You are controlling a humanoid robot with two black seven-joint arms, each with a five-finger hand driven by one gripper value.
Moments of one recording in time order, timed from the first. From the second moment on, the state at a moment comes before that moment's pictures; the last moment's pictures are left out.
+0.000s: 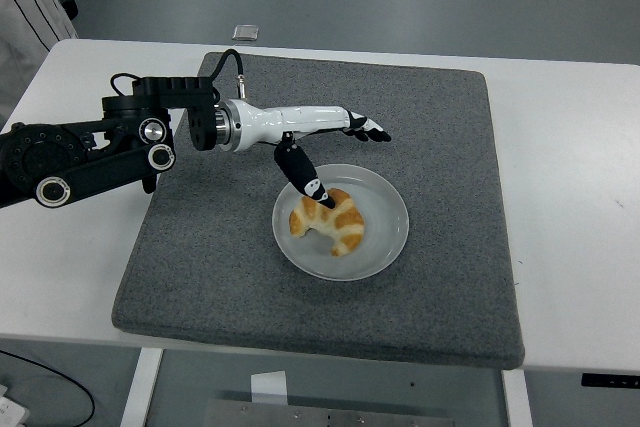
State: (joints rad) left arm -1.09 0.51 -0.28 -1.33 1.06 -0.21 -0.08; right arm 0.00 0.00 -0.05 0.13 0.07 -0.06 0.18
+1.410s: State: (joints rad) left arm -1.05 0.77 -0.44 -0.96 -0.25 -0.48 -0.06; right arm 0.00 0.00 -0.05 0.13 0.07 -0.06 0.18
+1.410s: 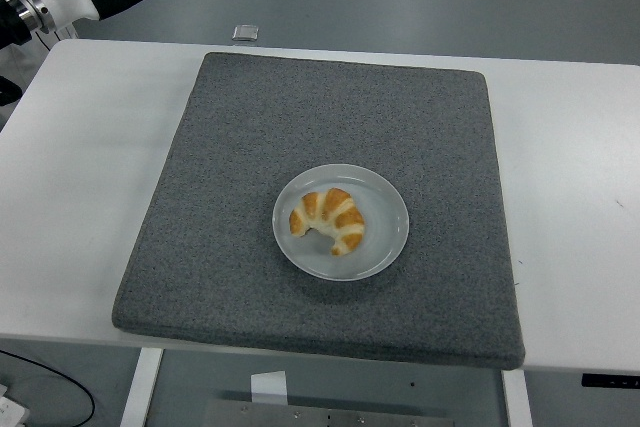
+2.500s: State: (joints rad) left arm -0.99 0.60 -0.47 -0.76 -0.38 -0.51 0.02; right arm 0.00 0.00 -0.05 0.13 0.07 -0.06 0.18
